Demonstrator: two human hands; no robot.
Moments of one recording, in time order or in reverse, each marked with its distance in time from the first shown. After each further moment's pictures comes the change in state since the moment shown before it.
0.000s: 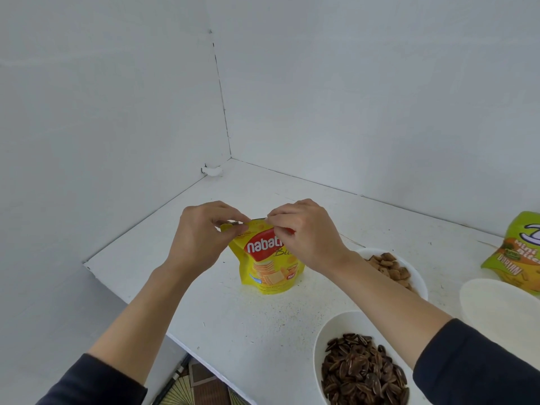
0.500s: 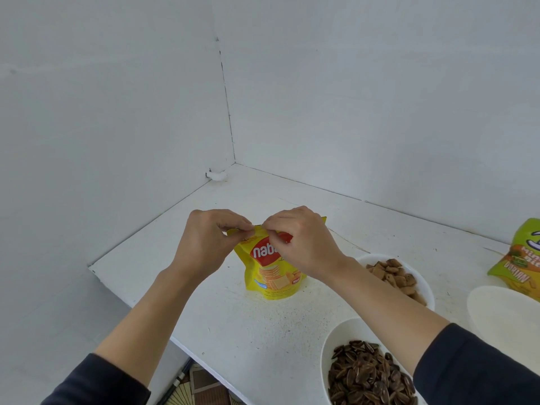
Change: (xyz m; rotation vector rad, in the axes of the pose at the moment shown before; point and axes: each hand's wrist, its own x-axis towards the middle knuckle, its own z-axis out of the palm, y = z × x) left_hand 0.000 -0.007 0.000 -0.048 0.017 0.065; right_hand 0.007 -0.013 0.009 0.067 -0.020 0.016
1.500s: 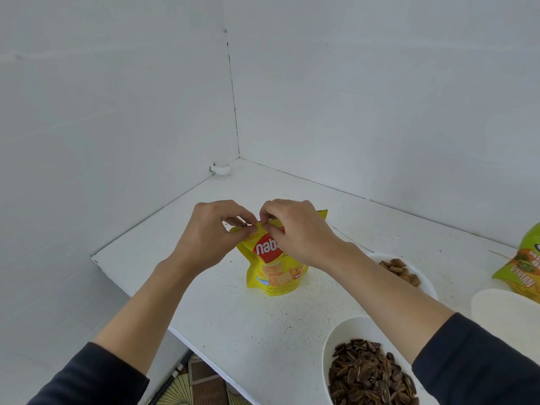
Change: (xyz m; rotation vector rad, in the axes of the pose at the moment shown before) left_hand 0.001 0.008 -0.010 0.019 -0.071 -0.014; right_hand 0.021 -0.012 -0.007 -0.033 -0.317 0.152
